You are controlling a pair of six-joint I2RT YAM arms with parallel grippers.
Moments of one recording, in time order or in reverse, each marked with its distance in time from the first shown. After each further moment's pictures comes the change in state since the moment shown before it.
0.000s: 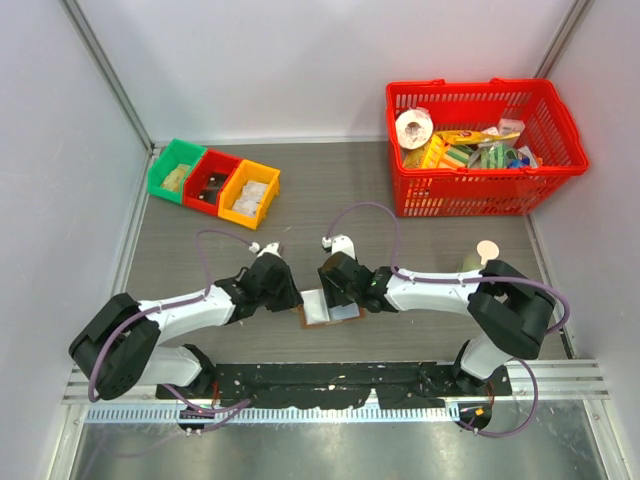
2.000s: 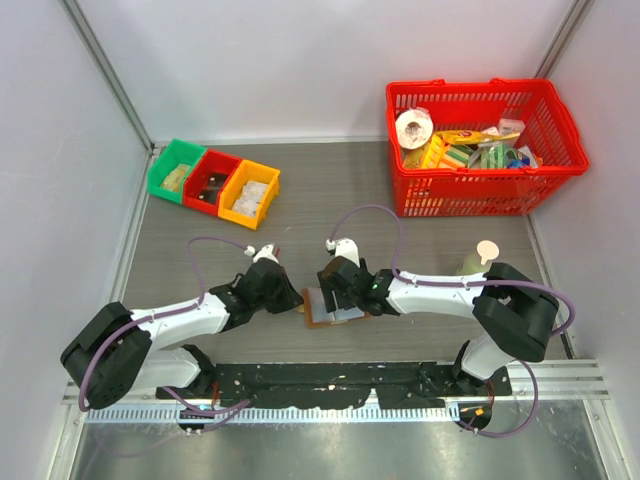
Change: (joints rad) left arm -0.017 -0.060 -0.072 0.095 -0.016 -0.080; right arm 0.024 -0.023 -0.010 -0.060 0.042 0.068
